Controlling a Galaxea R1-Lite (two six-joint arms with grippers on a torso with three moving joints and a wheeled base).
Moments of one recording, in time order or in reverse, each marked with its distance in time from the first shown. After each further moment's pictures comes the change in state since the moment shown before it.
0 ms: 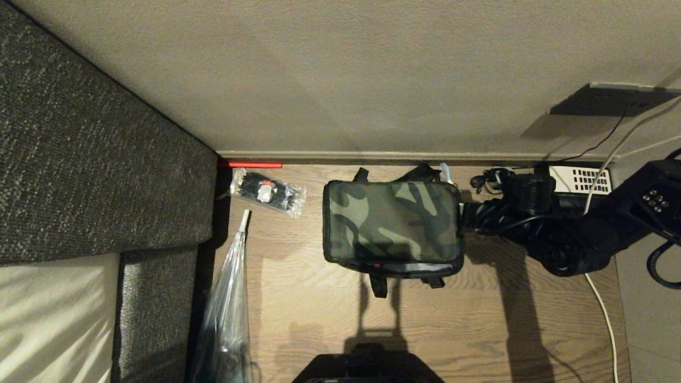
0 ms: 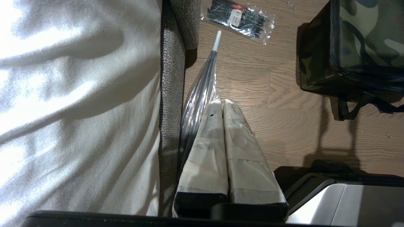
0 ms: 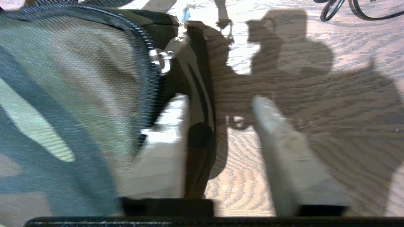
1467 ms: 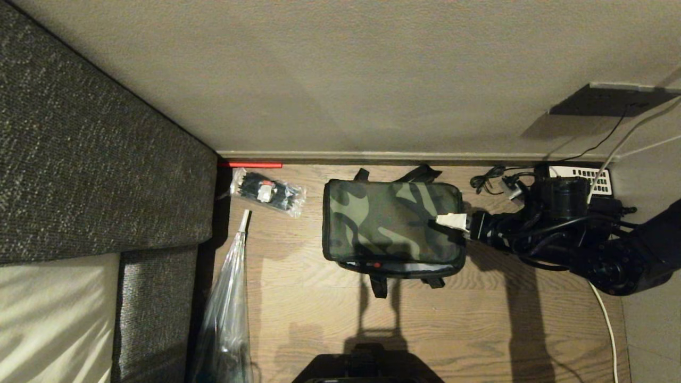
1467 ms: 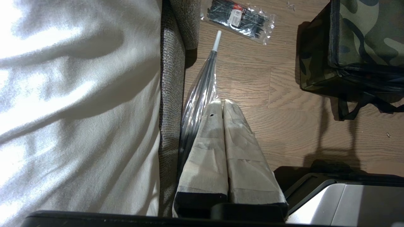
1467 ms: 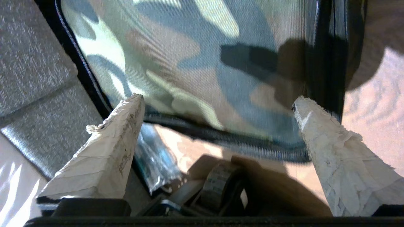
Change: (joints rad) left arm 0.000 0.000 0.000 0.000 0.000 0.000; right arm 0.025 -0.230 0.210 0.131 0.429 0.366
